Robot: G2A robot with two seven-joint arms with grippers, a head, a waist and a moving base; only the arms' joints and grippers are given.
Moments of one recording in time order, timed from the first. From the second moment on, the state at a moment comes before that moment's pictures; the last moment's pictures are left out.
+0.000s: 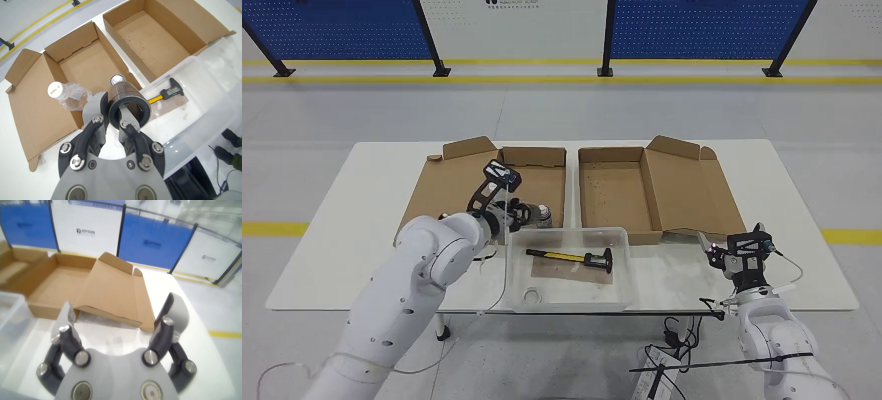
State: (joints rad) left arm 1.10 -1.06 -1.13 -1.83 1.03 -0.04 -0.98; right arm -1.73 -1.15 1.60 -1.80 -1.33 0.00 0.00
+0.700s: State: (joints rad) left arm 1.00 -1.10 -1.01 -1.70 1.22 0.04 -0.98; right arm -1.73 -1.15 1.60 -1.80 -1.33 0.00 0.00
